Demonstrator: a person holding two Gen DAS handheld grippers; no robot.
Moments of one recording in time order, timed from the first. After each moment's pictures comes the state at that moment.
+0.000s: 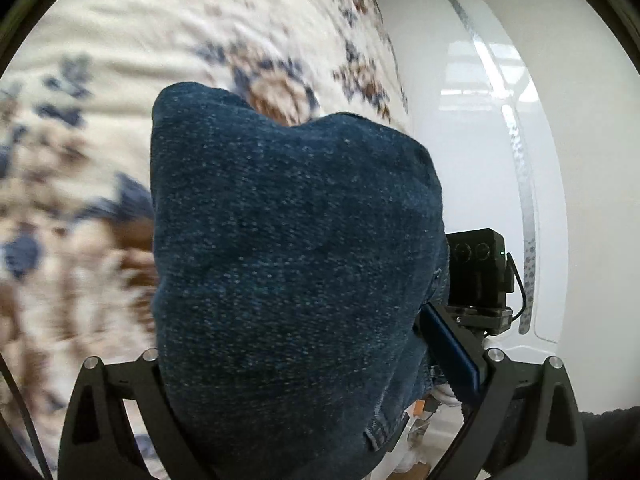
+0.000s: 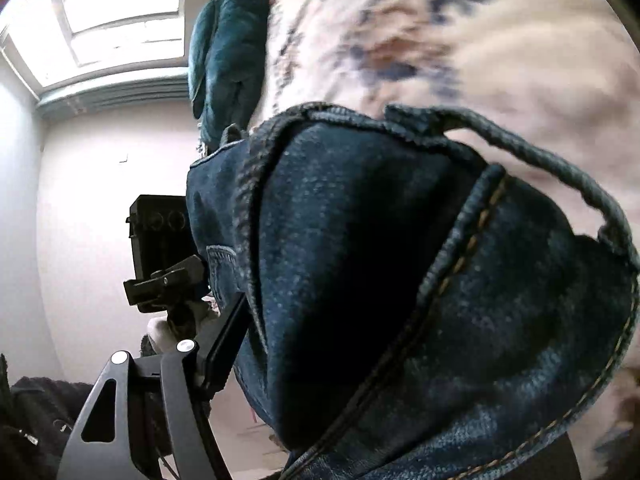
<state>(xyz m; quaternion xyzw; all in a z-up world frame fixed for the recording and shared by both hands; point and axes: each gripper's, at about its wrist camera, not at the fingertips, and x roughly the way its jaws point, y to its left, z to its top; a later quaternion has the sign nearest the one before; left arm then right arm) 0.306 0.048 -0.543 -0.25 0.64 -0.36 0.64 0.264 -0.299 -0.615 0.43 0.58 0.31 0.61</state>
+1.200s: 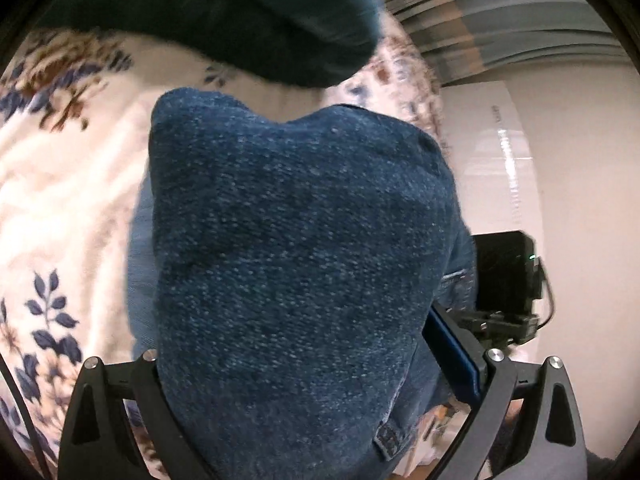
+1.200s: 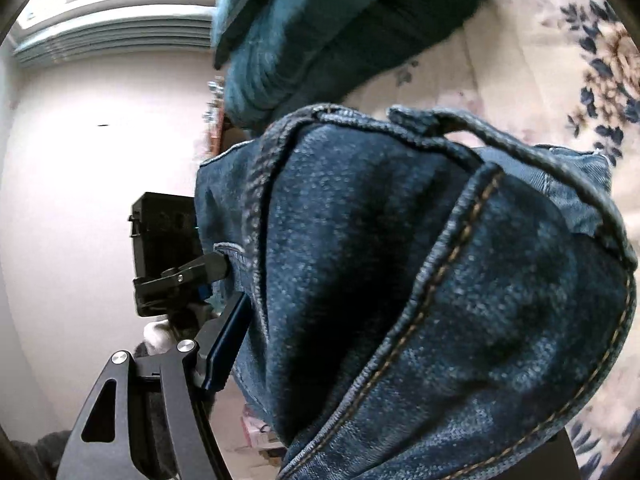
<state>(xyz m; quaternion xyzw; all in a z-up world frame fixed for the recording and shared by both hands) 0.586 0.544 -0.542 -0.27 0.63 -0.29 0.67 0.587 0.247 -0.567 0.36 0.62 0.33 0.62</state>
